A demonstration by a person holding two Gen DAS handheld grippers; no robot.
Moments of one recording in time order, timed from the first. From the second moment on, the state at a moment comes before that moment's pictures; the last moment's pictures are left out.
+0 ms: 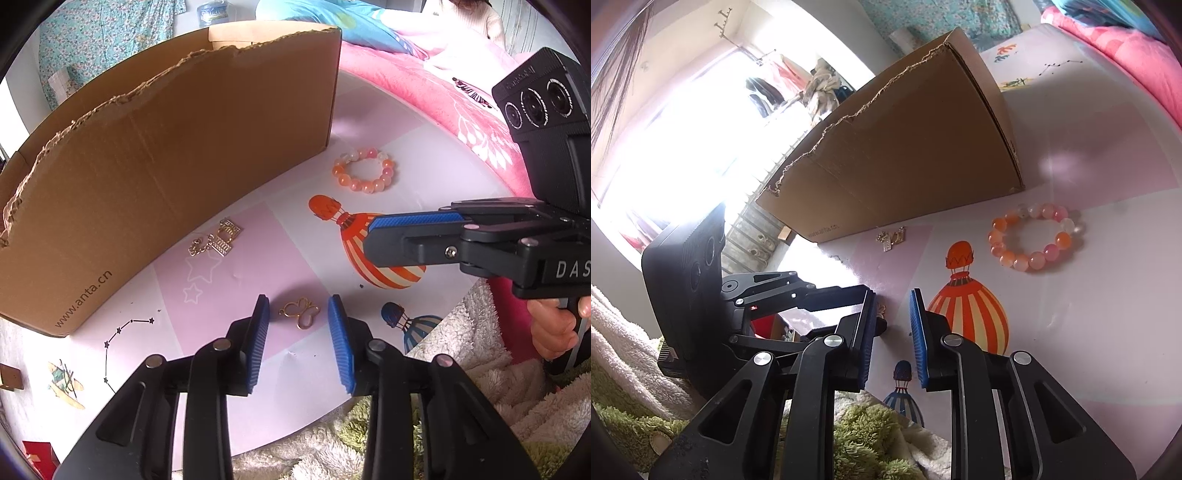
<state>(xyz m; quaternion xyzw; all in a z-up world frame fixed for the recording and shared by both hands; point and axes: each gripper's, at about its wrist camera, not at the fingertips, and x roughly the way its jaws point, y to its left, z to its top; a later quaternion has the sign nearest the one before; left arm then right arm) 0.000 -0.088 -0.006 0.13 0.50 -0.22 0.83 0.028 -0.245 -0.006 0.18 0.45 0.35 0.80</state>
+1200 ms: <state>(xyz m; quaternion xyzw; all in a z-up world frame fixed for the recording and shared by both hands) -0.006 -0.076 -0.005 0.12 0.47 -0.22 0.85 0.027 -0.232 0.008 0.15 0.43 0.34 0.82</state>
